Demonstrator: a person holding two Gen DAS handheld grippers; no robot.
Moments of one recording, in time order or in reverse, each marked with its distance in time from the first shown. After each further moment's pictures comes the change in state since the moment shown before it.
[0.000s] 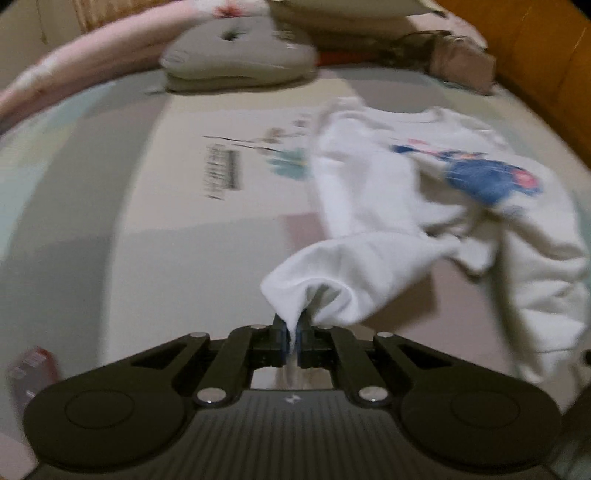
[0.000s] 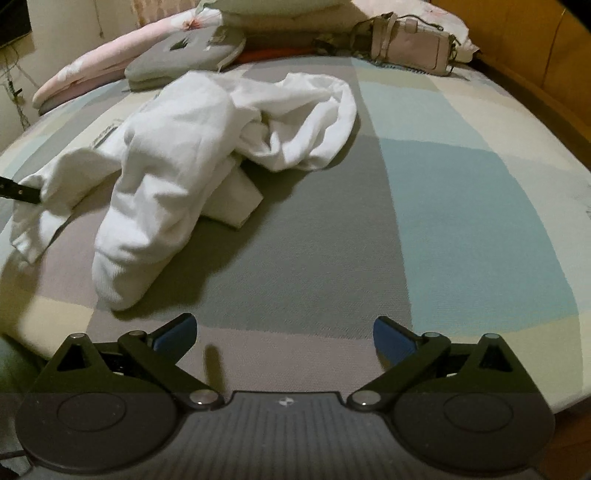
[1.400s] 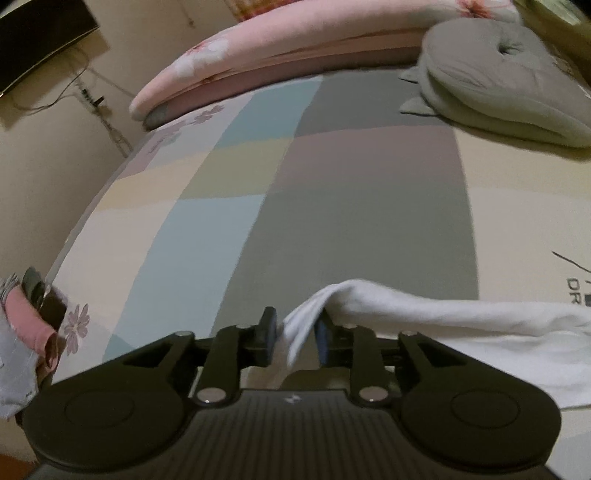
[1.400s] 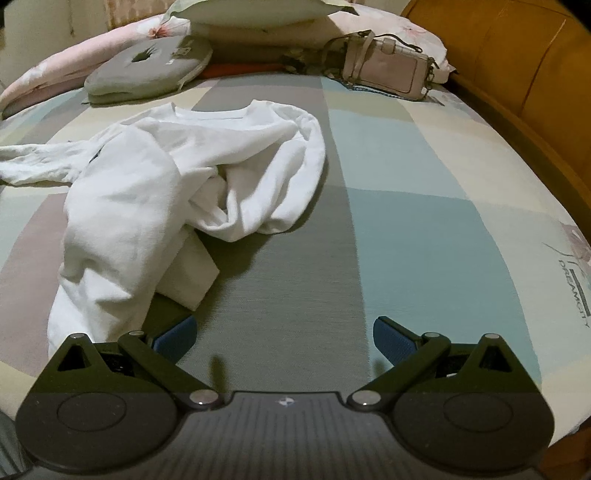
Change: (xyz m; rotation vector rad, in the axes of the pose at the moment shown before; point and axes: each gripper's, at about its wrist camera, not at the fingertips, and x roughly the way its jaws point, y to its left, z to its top) left arm 0.088 0.208 0.124 -0.177 0.065 0.529; right arm 0.023 0.002 0.055 -0.010 -0.005 -0.144
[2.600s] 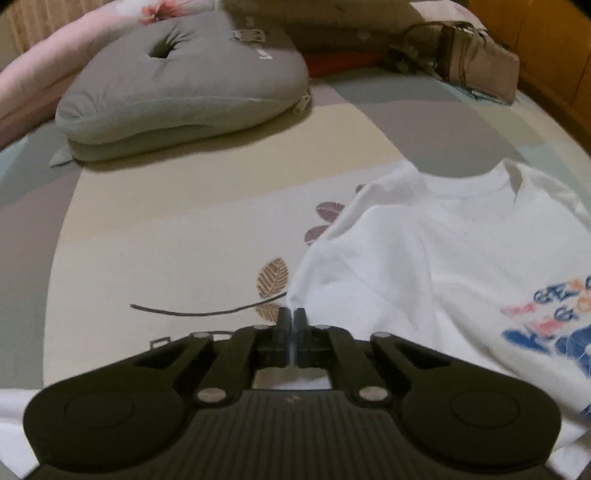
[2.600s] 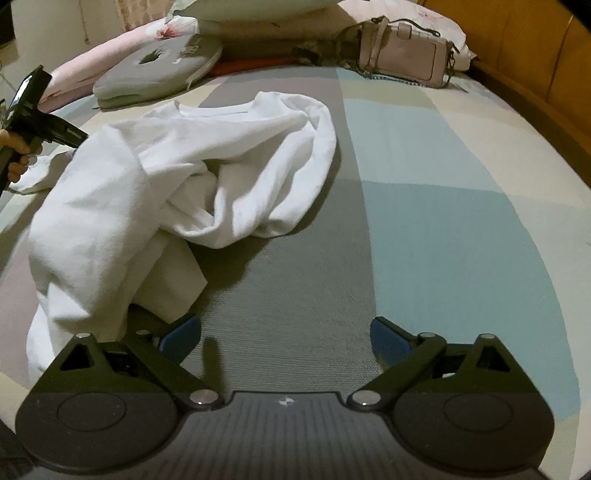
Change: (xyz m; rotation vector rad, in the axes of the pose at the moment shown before) left arm -0.034 -0.223 0.011 0.317 -0.094 -0.647; right arm 0.040 -0.029 0.002 0.032 0.006 0.112
